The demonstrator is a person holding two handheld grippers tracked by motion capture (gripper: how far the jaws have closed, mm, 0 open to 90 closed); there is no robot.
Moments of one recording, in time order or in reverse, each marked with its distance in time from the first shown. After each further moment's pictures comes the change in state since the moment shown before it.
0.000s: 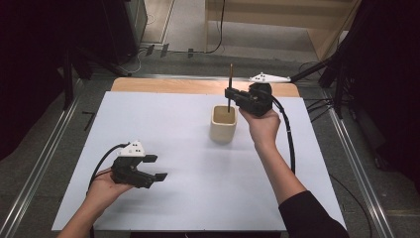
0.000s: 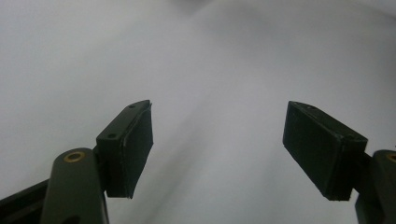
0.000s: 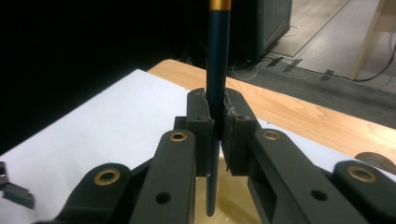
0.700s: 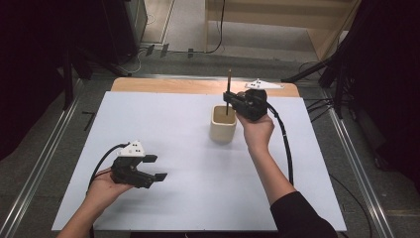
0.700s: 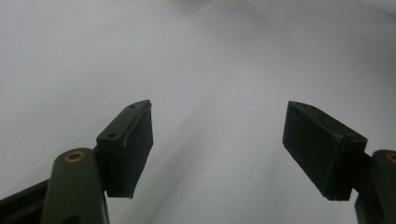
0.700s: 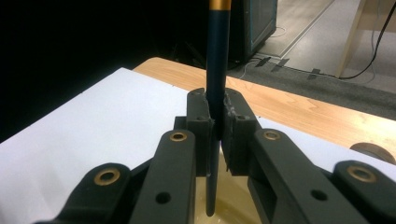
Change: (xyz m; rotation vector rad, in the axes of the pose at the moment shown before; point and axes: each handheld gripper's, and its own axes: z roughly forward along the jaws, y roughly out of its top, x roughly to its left) left arm 0.001 0.000 0.000 0.005 0.002 0.005; right arm -0.003 -0.021 0.017 -0.019 -0.052 0.018
